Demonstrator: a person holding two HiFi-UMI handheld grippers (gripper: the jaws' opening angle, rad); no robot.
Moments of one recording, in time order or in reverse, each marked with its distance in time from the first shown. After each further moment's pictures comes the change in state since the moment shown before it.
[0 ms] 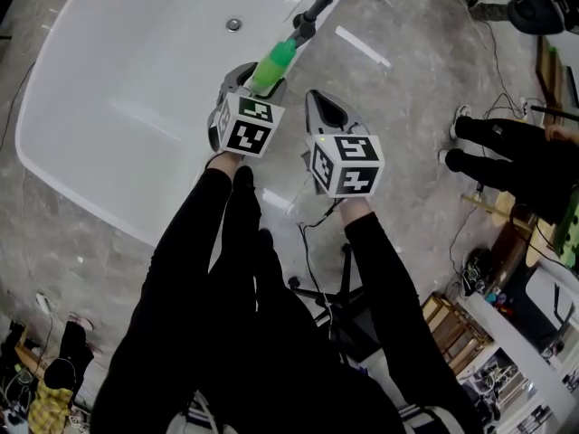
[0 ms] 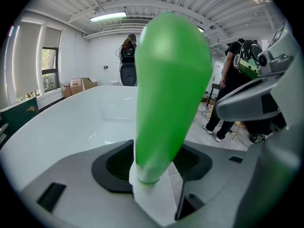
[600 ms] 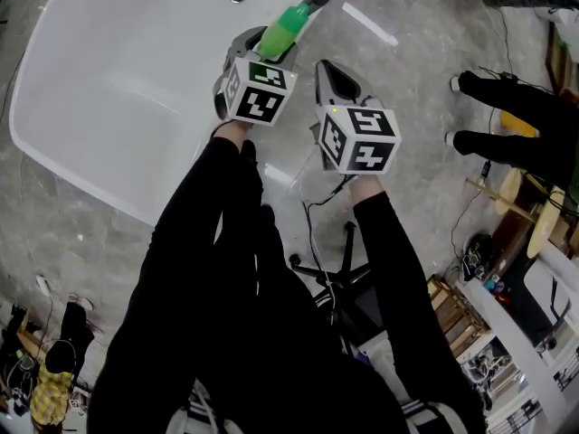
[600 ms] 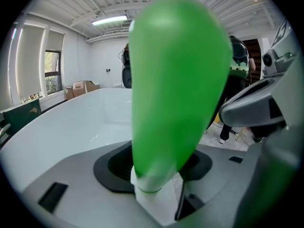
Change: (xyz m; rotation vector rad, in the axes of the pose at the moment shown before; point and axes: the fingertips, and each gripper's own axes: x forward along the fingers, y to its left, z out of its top) left arm 0.012 0.006 0.003 0.003 -0.035 0.035; right arm 0.009 -0.002 -0.006 0.004 0.007 -0.008
